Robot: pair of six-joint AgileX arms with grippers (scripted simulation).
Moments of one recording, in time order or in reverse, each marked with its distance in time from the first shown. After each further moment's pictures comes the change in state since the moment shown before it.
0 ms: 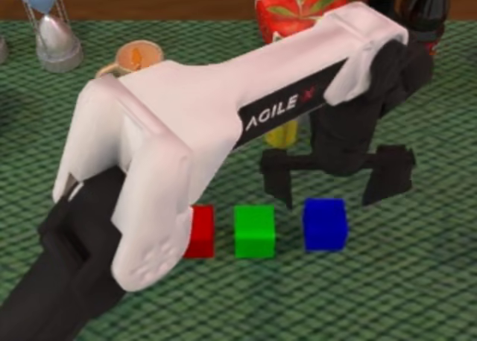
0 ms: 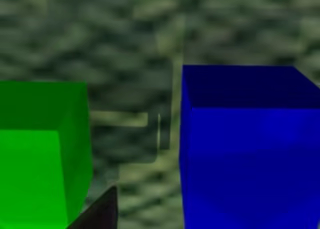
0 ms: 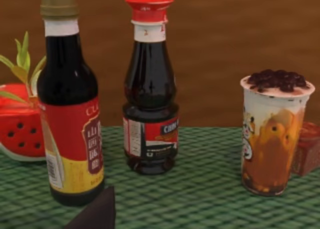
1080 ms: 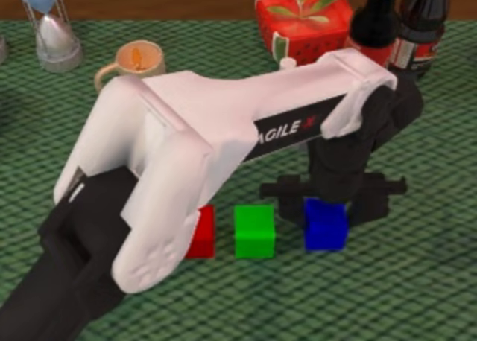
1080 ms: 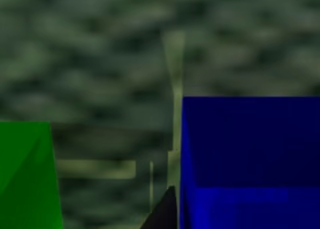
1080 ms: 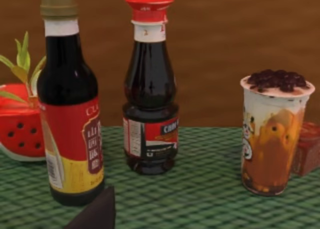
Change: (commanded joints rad) left arm -0.015 -0.001 -0.197 0.202 0.000 0.004; right arm 0.000 0.000 0.000 0.000 0.000 0.000
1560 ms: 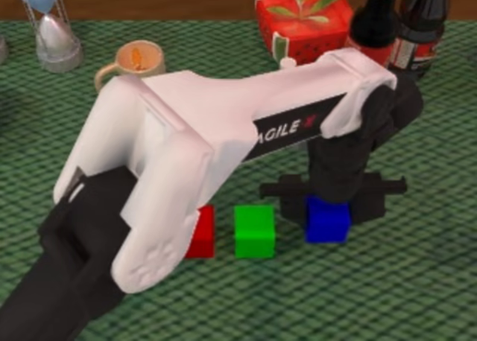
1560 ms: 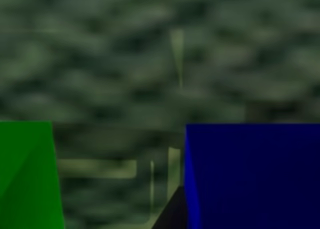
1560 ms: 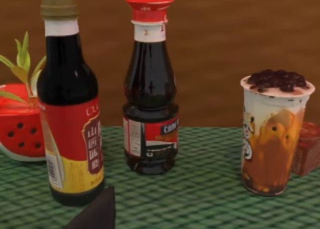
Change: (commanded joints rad) left arm 0.000 0.000 0.000 0.000 0.000 0.000; right arm 0.000 0.000 0.000 0.000 0.000 0.000
